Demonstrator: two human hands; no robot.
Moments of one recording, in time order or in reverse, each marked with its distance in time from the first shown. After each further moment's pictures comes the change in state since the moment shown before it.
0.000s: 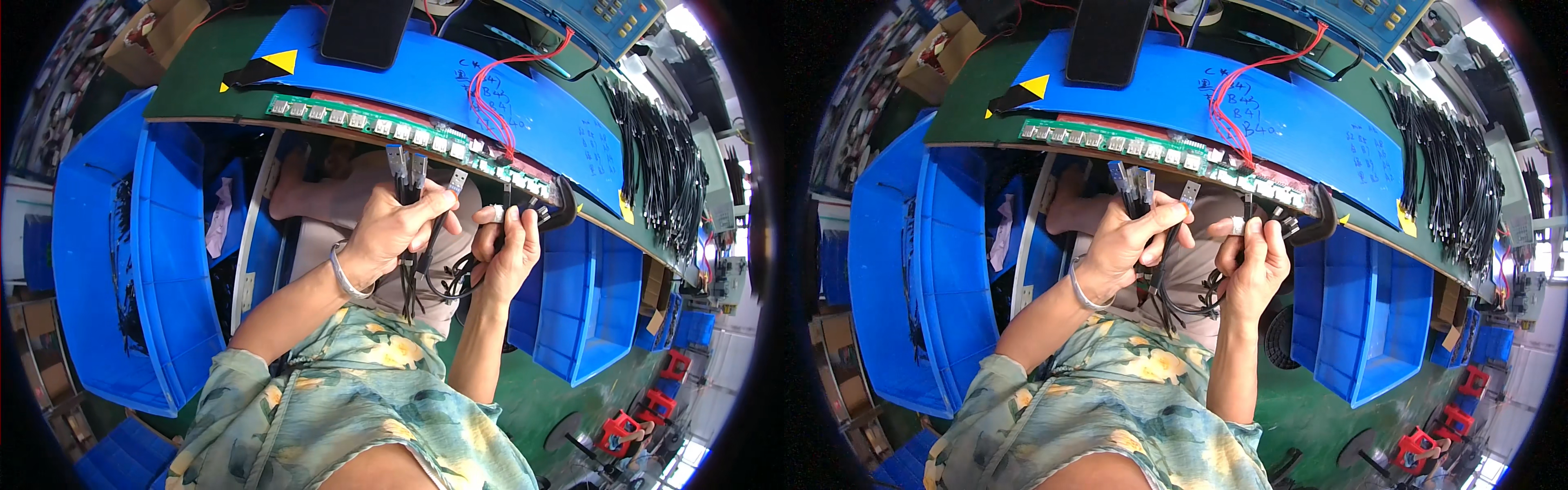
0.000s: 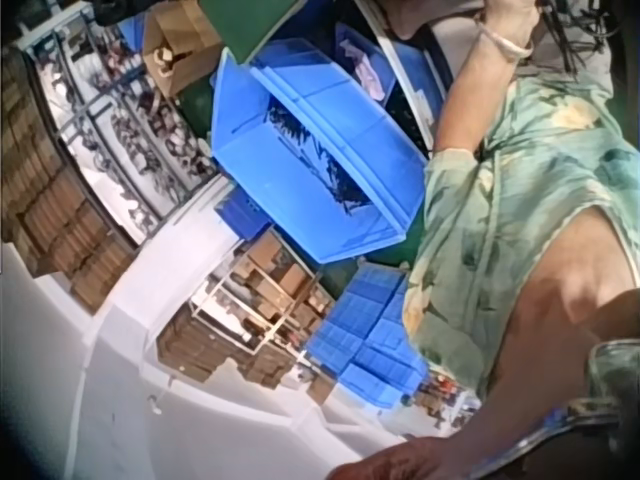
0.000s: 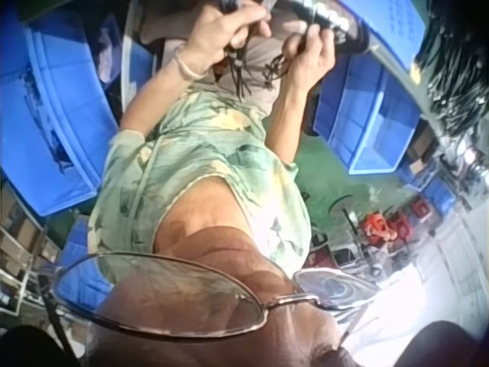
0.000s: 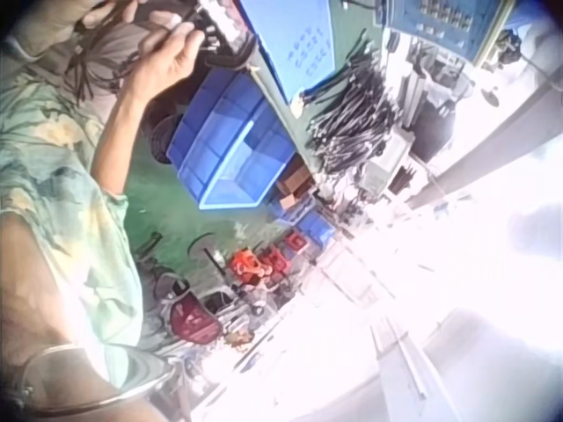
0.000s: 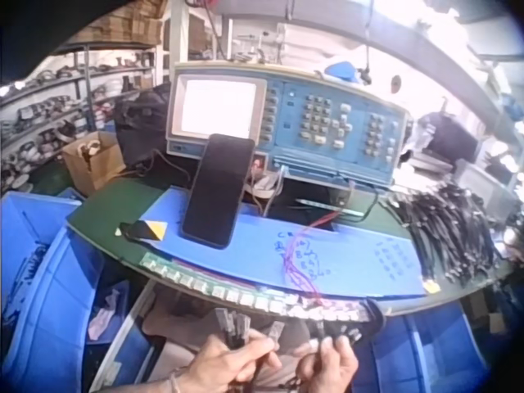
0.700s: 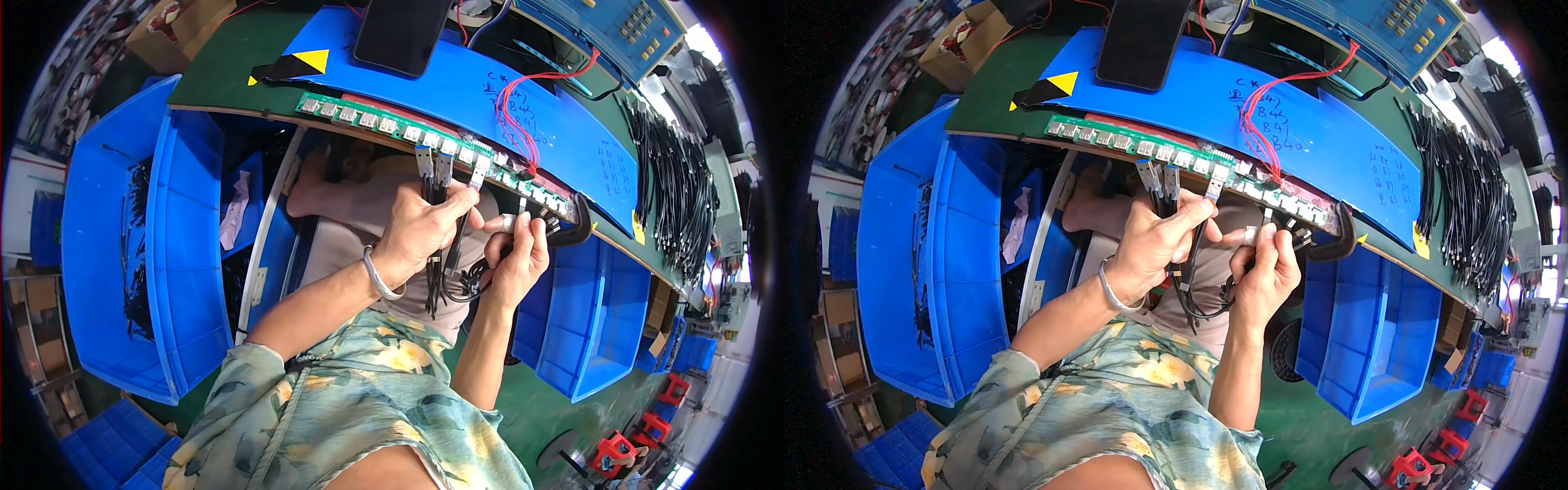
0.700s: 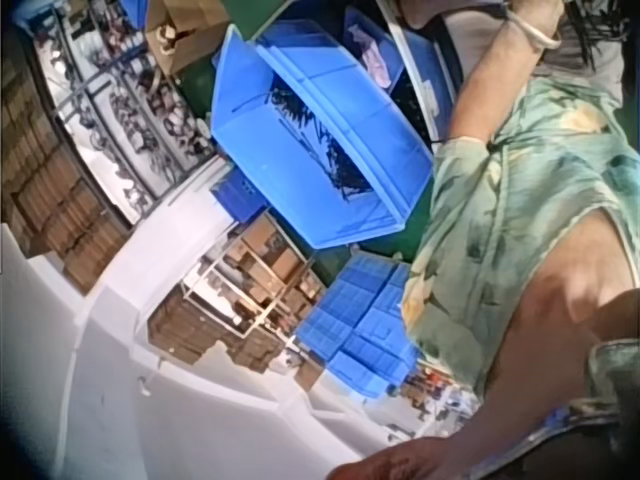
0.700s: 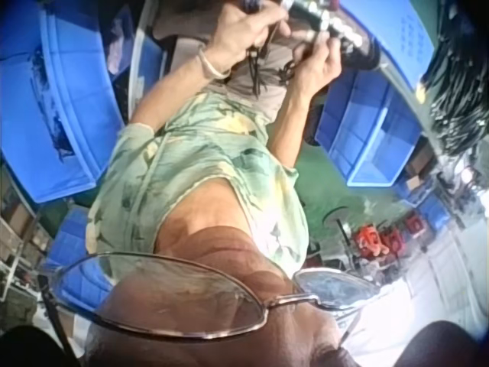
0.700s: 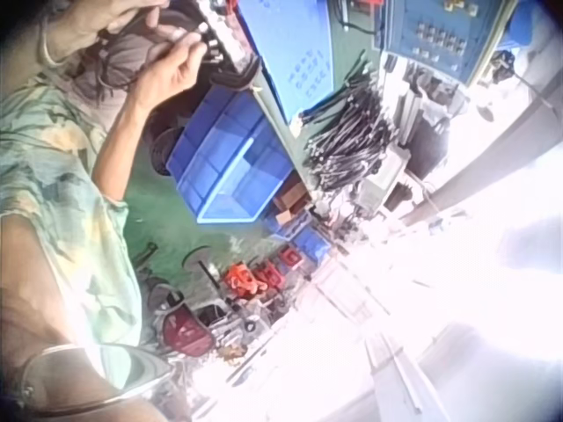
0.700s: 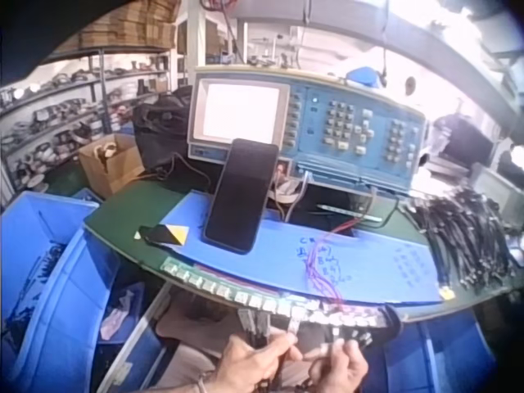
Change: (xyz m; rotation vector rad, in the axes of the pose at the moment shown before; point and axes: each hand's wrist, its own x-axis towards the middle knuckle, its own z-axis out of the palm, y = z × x) left_hand 0.009 -0.007 0.007 -0.011 0.141 0.109; right_hand 0.002 0.005 0.008 -0.125 0.025 -0.027
